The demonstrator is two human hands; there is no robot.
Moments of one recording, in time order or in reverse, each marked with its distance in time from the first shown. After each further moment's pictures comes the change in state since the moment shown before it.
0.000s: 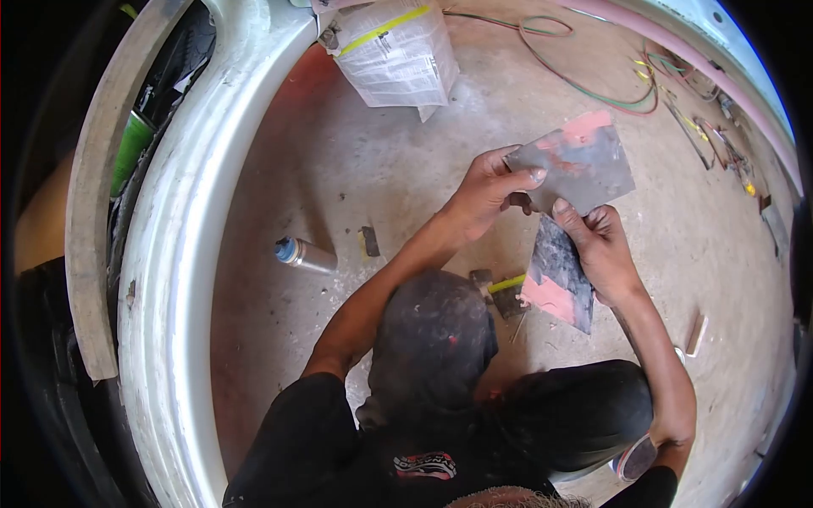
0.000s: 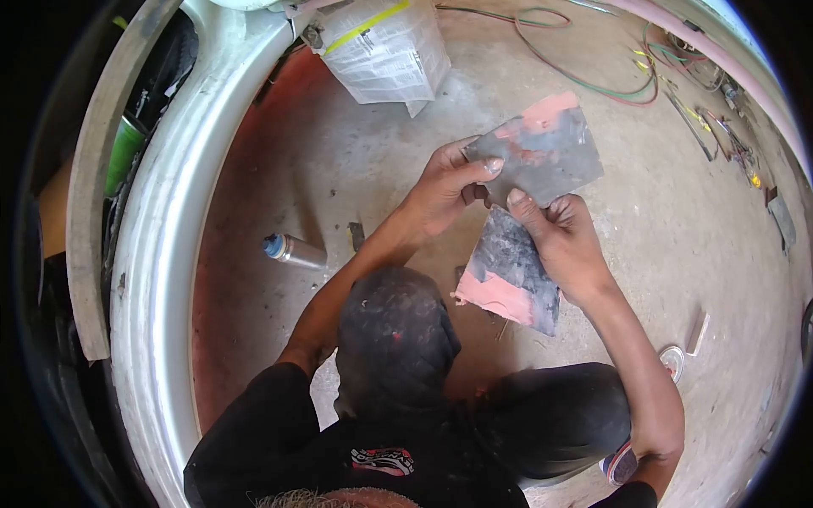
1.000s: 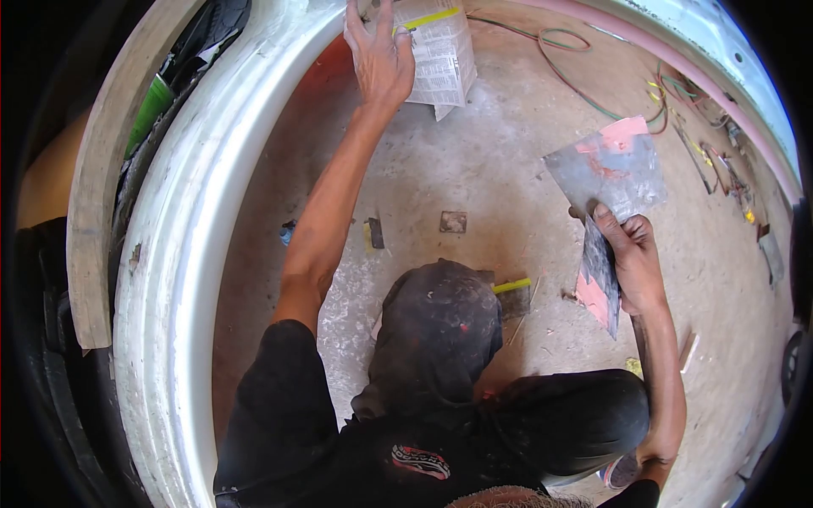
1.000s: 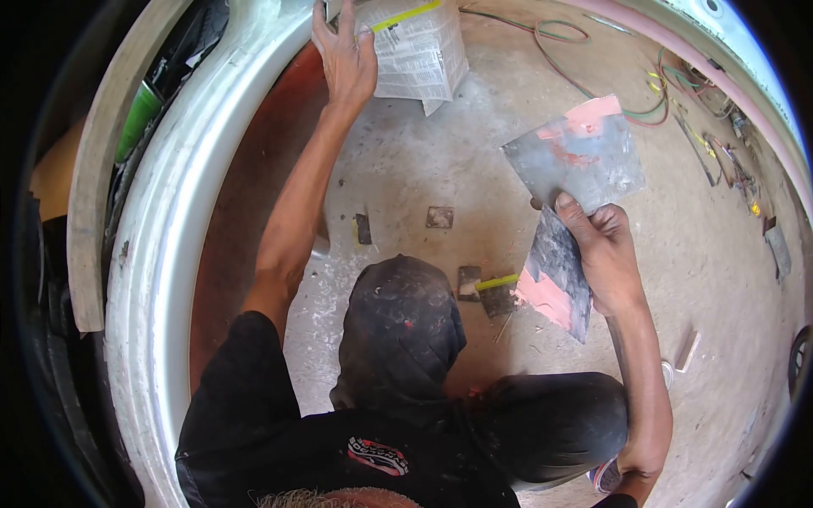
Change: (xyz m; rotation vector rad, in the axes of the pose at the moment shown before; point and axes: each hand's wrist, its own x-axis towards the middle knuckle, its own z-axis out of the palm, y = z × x) left_hand 0.038 0.149 -0.139 1.531 0.855 0.988; right_hand -0.012 -0.017 -0.007 0.083 0.069 0.007
